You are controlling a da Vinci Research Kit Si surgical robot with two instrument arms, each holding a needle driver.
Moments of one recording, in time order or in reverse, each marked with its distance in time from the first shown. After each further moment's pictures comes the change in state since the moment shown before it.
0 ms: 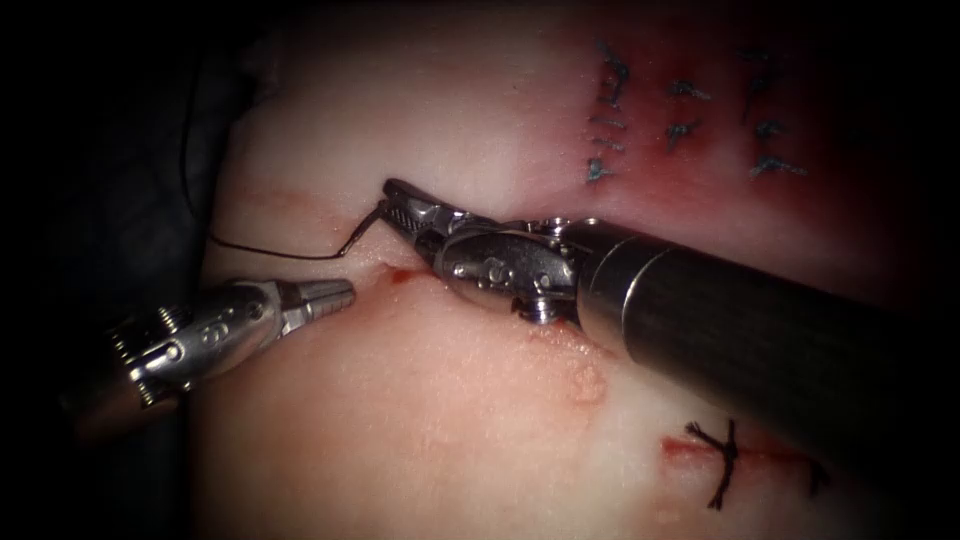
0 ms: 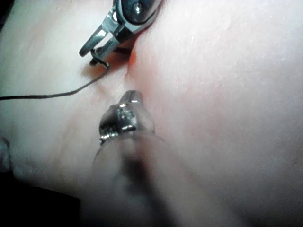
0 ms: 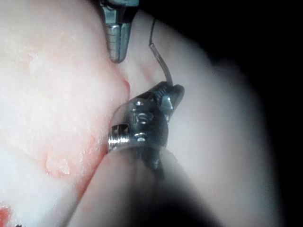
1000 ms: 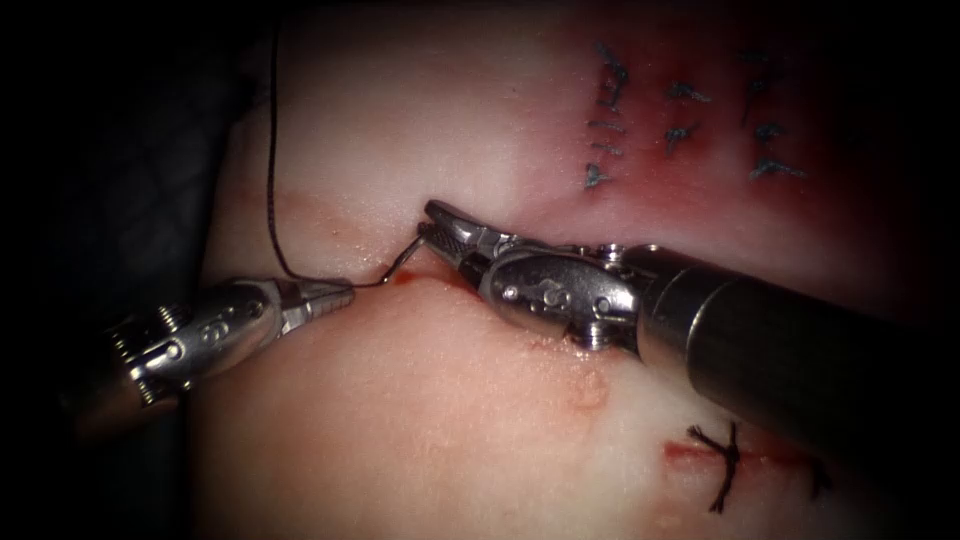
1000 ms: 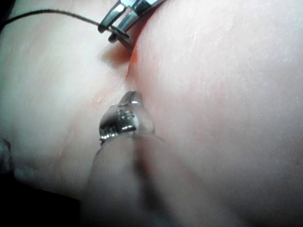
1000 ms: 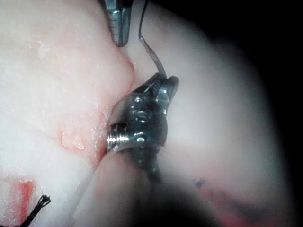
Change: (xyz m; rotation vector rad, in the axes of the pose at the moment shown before) right arm 0.001 0.002 -0.003 0.154 -0.061 0.068; left arm 0.000 0.000 0.000 0.001 -0.005 -0.003
